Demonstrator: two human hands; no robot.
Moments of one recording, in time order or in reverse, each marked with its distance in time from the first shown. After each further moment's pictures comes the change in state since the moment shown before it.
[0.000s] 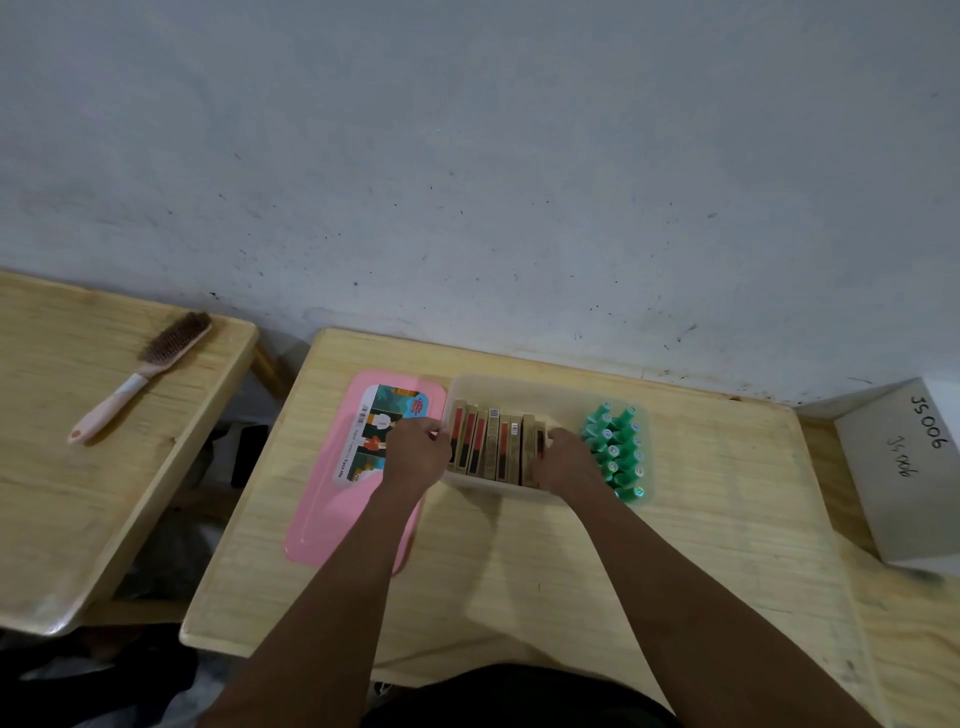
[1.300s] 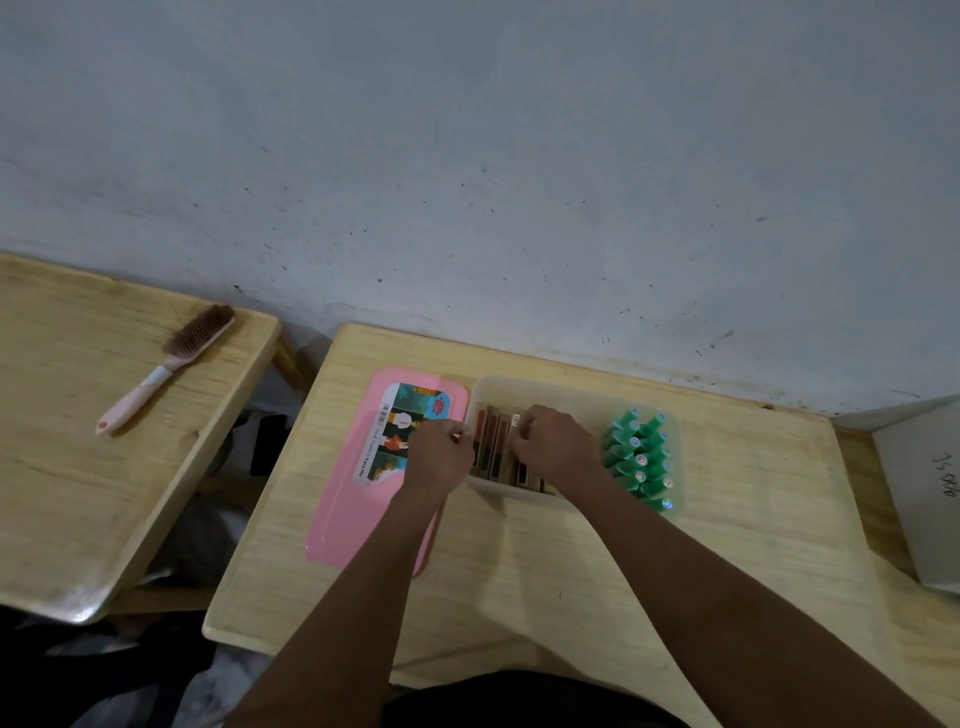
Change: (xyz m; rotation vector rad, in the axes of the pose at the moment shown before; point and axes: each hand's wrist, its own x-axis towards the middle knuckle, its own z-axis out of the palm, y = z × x) left_hand 0.001 0.002 -0.003 -0.006 -0.025 -0.024; right_hand 0.002 -0.046 0.001 -0.261 0.074 -0.278
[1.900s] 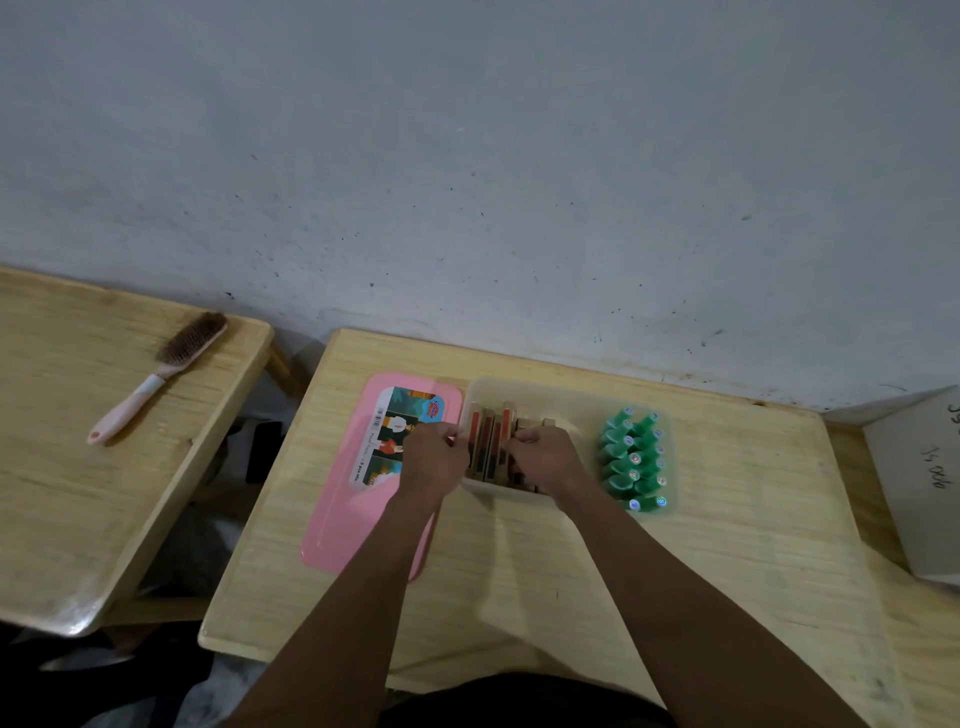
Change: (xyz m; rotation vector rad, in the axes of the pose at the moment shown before) left_hand 0.000 -0.001 0.001 -0.014 0.002 0.016; right_hand -0.009 0.001 0.017 0.685 -0.061 0.257
